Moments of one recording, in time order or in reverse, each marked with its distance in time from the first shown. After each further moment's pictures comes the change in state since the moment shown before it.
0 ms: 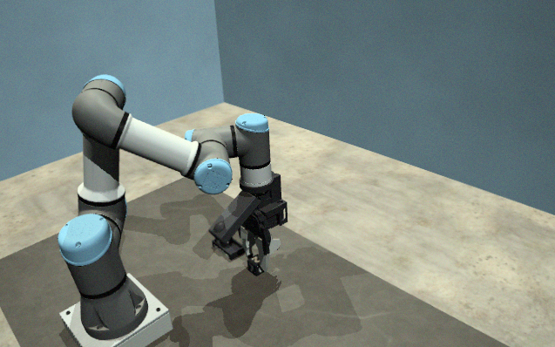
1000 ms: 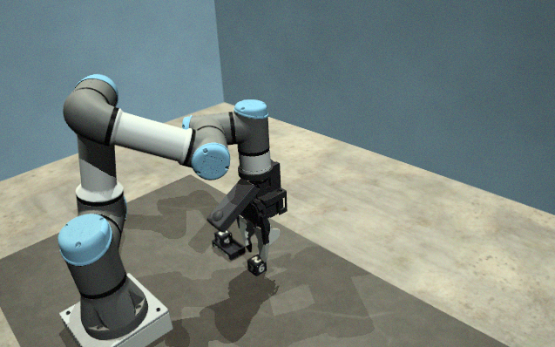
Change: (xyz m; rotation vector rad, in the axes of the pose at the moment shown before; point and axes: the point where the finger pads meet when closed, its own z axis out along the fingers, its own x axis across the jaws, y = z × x) arm 0.000 0.000 -0.028 -0.002 -0.001 0.000
